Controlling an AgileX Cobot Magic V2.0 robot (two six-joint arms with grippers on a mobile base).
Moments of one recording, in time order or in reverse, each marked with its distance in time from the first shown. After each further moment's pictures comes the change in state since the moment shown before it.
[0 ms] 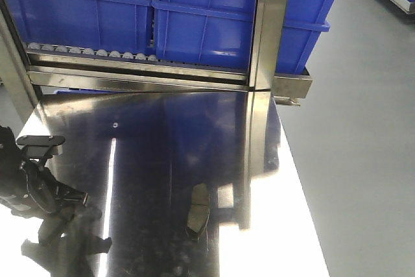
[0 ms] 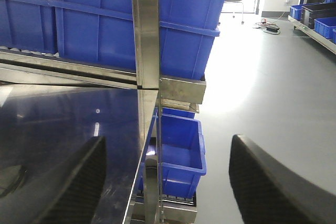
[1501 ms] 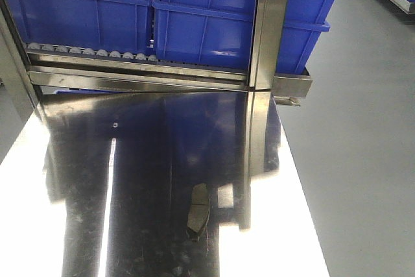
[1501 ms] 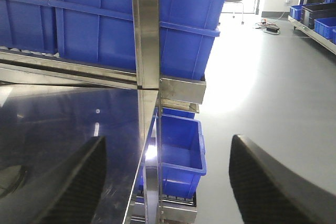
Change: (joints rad) left arm 0.000 -1.380 0.553 -0.014 -0.187 0.022; right arm 0.000 0.000 0.000 0.000 0.000 0.000
